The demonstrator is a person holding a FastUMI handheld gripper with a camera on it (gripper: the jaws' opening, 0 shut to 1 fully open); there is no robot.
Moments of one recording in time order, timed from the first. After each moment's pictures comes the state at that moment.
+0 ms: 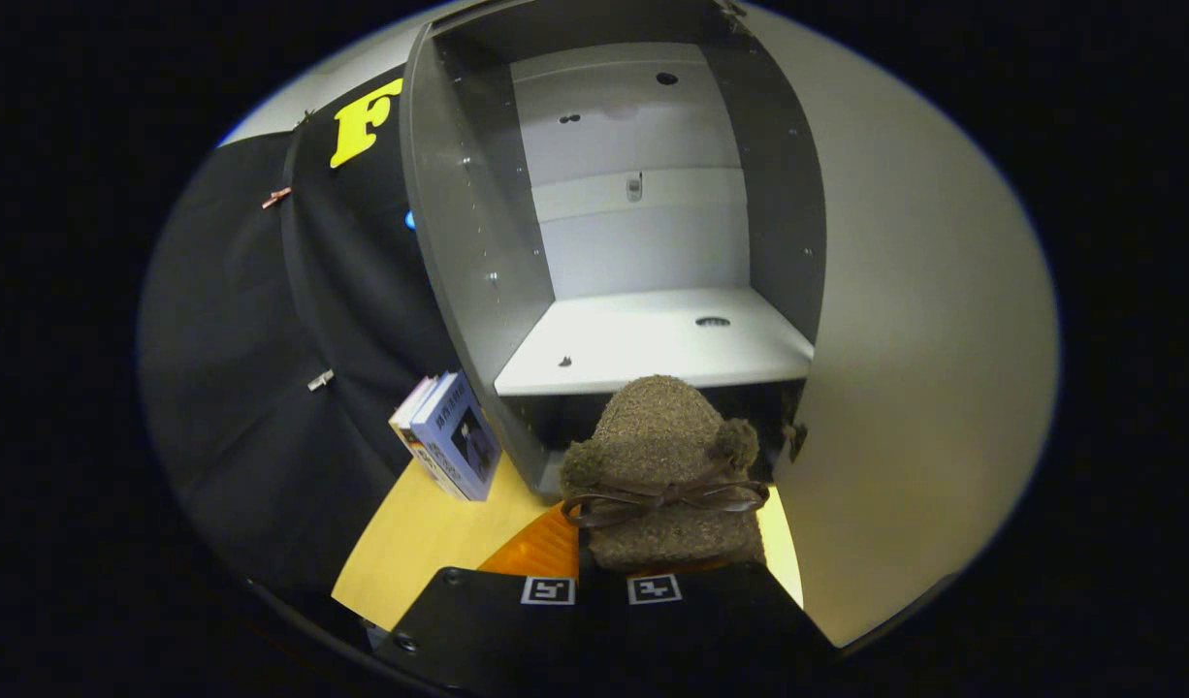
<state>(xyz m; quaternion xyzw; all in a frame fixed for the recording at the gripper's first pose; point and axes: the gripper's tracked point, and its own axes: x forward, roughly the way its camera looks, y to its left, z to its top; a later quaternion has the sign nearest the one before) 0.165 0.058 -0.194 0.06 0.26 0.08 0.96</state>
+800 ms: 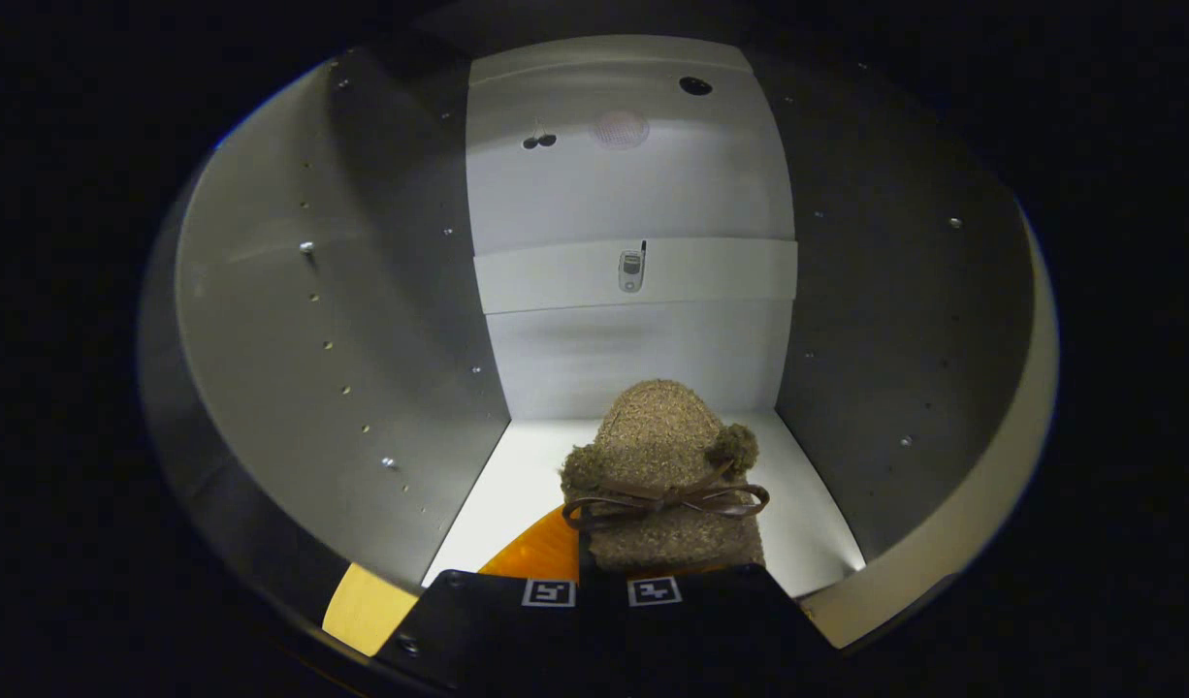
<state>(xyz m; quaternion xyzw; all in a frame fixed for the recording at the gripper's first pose) 0.395 0.065 -0.167 0.04 0.22 0.04 0.97</state>
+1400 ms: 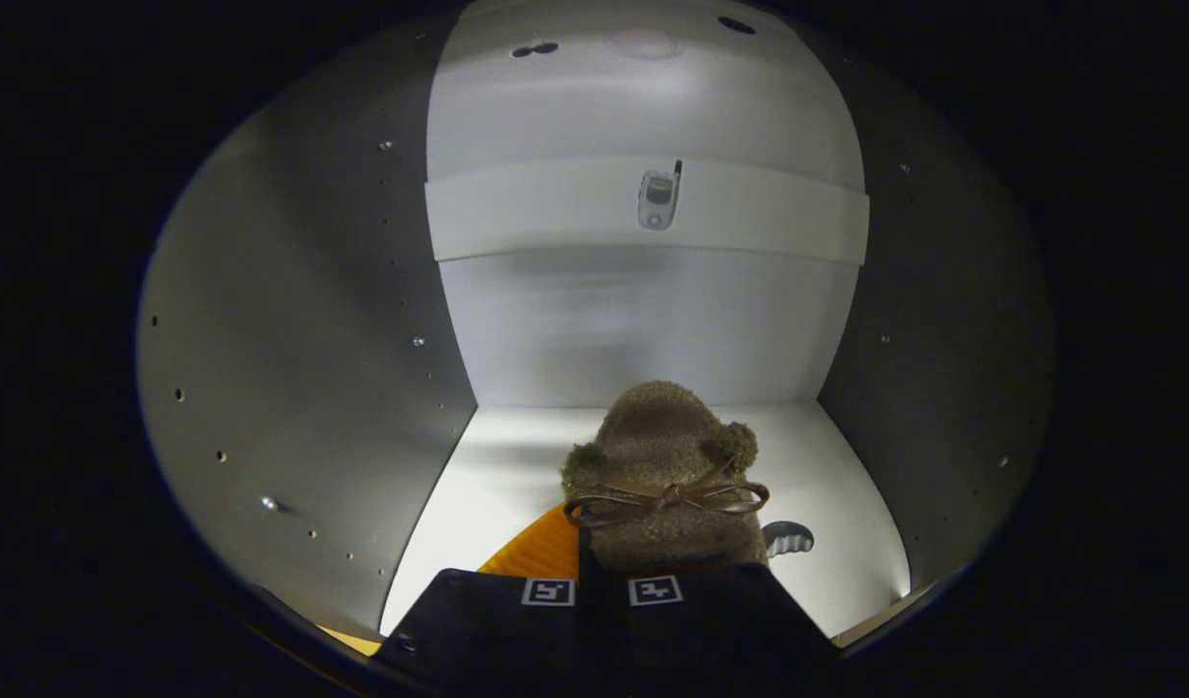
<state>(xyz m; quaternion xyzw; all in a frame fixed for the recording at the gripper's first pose) 0.461 0.077 -0.230 0.01 0.27 0.01 0.96</state>
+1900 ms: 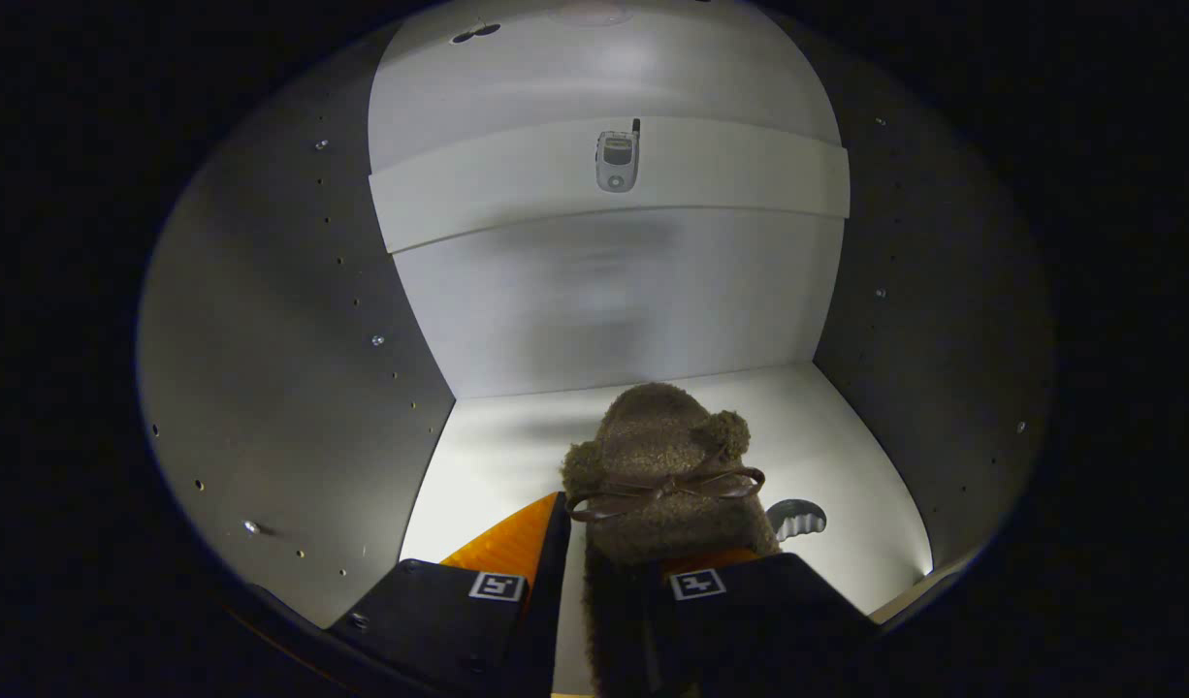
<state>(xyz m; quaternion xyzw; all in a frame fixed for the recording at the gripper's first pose) 0.455 0.075 -0.236 0.05 0.31 -0.01 0.95</state>
